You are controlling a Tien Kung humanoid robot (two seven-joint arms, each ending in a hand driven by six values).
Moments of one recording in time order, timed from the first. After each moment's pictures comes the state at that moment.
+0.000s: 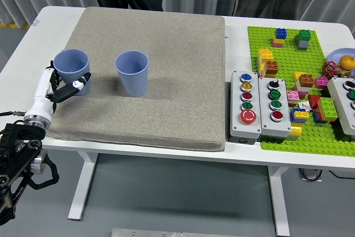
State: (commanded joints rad) left arm -0.20 0.29 -1.23 -1.17 1.13 0.24 -0.20; right arm 0.22 -0.12 1.51 0.18 -1.10 -0.12 -0.27
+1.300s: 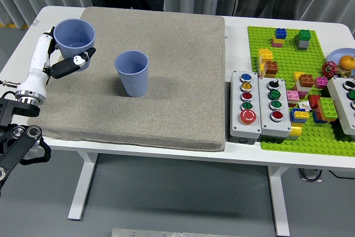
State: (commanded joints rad) left arm -0.26 0.39 -1.21 -1.36 1.45 0.33 -0.09; right arm 0.23 -0.12 1.51 0.18 -1.10 -0.13 -0.27
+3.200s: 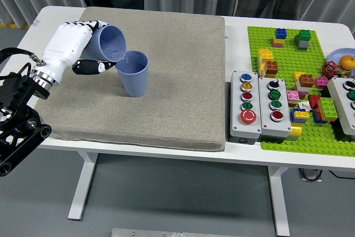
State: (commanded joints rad) left arm -0.45 0.54 -0.96 -1.35 2.06 0.31 0.06; right arm 0.23 -0.13 1.49 0.18 -1.08 -0.13 -0.27
